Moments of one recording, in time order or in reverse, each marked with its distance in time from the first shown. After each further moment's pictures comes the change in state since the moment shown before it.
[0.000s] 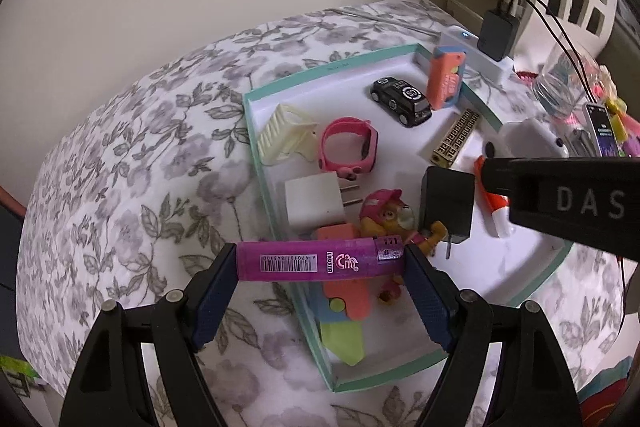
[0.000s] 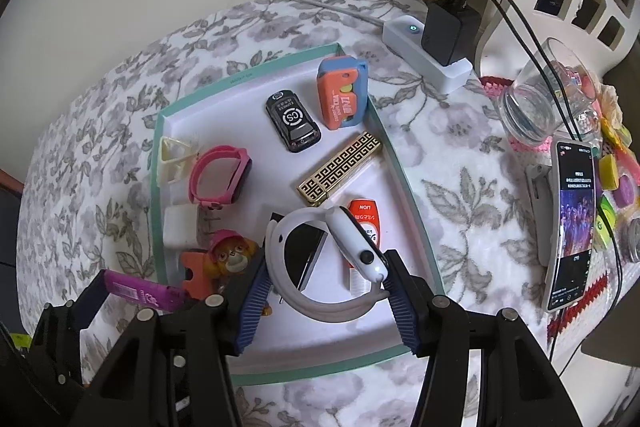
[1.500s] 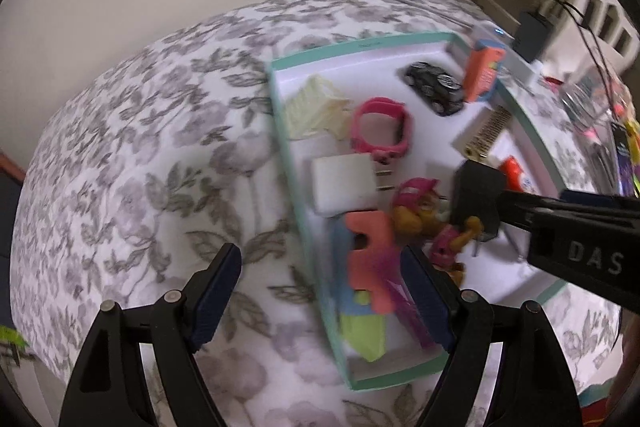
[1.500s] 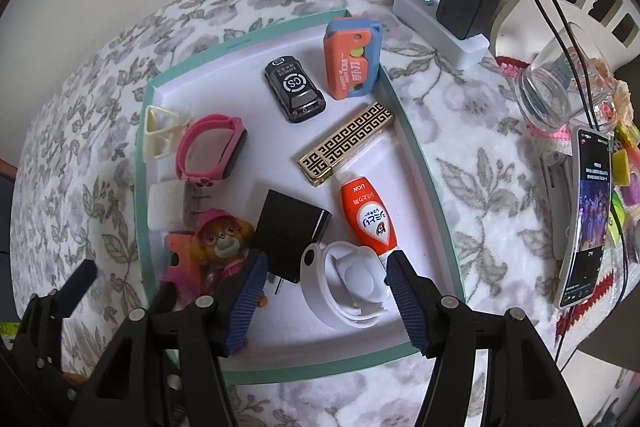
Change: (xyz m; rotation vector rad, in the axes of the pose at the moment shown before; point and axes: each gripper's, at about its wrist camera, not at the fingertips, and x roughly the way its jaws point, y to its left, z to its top) left arm 0.015 0.028 -0.001 -0.110 0.086 0.018; right arm 0.023 0.004 -0.004 -0.025 0.074 -0.011
